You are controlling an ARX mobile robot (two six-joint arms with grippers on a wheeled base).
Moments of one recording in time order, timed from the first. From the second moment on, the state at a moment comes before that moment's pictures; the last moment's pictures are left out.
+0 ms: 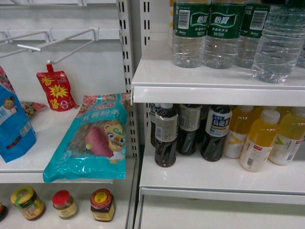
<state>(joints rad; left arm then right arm) 0.00 0.01 0.01 0.00 0.00 0.00 0.17 1.65 1.10 0.35 0.20 0.09</state>
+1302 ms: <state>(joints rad) 0.00 0.01 0.01 0.00 0.00 0.00 0.14 0.68 0.64 0.05 0.13 0.01</state>
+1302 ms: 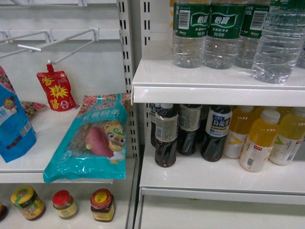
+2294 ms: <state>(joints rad) 0.00 0.01 0.01 0.00 0.00 0.00 0.00 0.15 0.08 0.03 0.00 0.00</state>
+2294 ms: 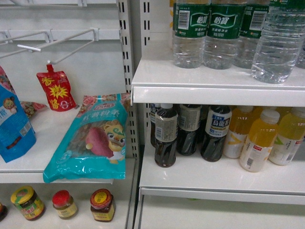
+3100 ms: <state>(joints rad) 0.00 0.01 0.01 0.00 0.00 0.00 0.00 0.00 0.01 0.00 0.00 0.00</state>
